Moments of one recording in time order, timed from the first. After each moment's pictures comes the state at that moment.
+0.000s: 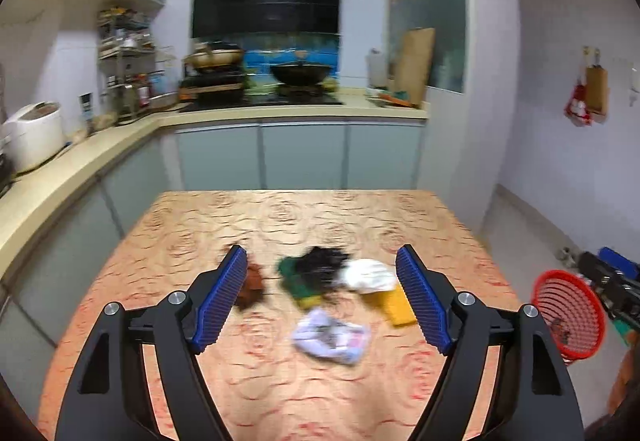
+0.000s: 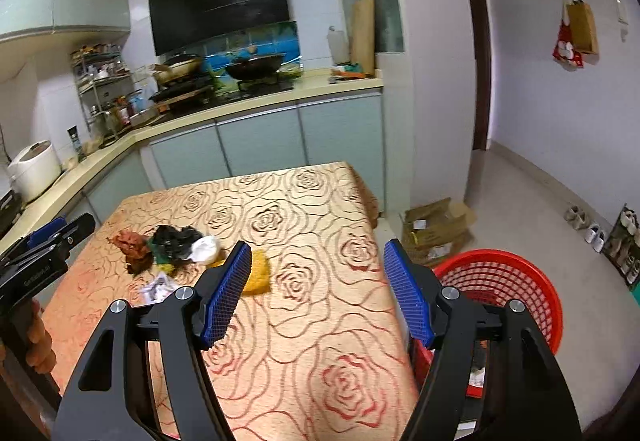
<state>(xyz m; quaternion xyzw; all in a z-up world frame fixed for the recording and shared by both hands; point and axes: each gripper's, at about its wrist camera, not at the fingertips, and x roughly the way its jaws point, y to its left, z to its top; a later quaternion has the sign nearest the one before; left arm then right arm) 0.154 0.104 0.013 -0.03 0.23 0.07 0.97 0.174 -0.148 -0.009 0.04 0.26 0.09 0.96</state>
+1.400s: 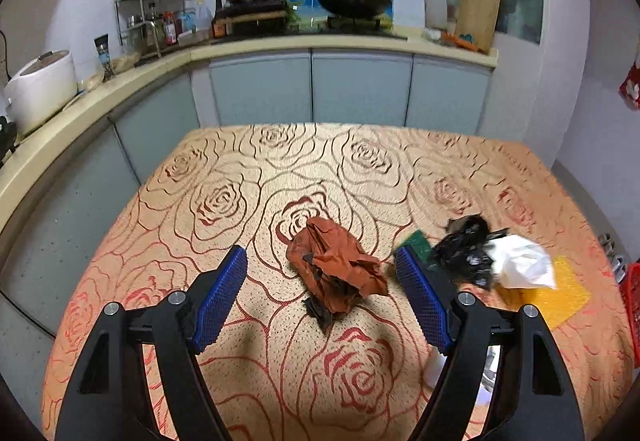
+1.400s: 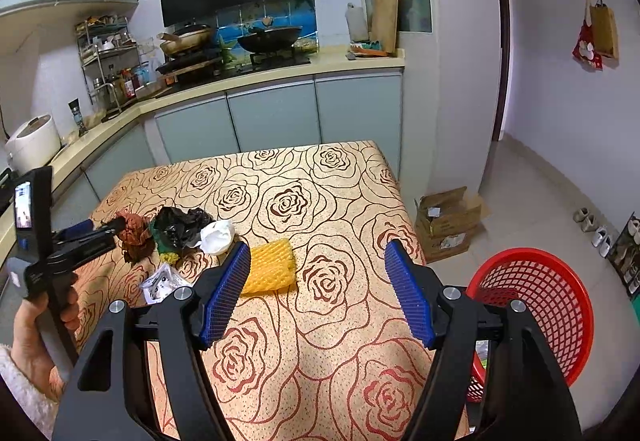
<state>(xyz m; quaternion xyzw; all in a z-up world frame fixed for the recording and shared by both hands) 0.262 0.200 -0.069 -0.03 0.34 0.13 0.93 0.214 -0.106 -0.033 0.02 0.29 0.10 0.95</state>
